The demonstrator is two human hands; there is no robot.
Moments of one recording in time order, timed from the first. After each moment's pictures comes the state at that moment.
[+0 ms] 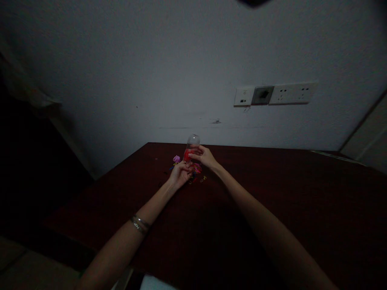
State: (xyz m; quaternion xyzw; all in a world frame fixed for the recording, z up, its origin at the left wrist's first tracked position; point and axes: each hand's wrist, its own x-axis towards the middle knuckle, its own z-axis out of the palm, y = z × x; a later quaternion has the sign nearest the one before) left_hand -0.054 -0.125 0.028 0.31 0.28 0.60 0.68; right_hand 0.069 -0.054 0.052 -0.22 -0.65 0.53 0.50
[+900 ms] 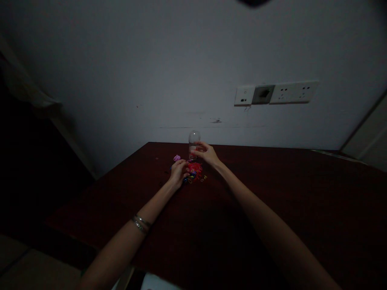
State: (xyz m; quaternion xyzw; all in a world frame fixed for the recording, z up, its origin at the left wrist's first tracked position) left_hand -0.053 -0.122 0.022 0.33 0.46 0.65 0.51; right_hand 0.074 -0.047 0.053 -0.26 -0.63 0.51 0.52
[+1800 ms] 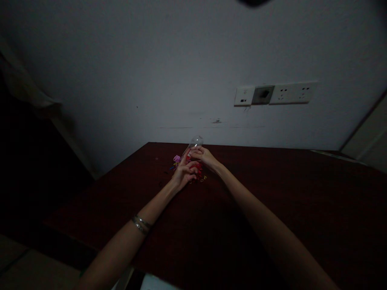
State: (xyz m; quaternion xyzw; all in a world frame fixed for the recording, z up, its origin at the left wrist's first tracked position) left_hand -0.048 -0.138 0.030 0.45 0.26 0.58 0.63; right_hand 0.072 -0.065 0.058 -0.23 -0.59 0.63 0.44
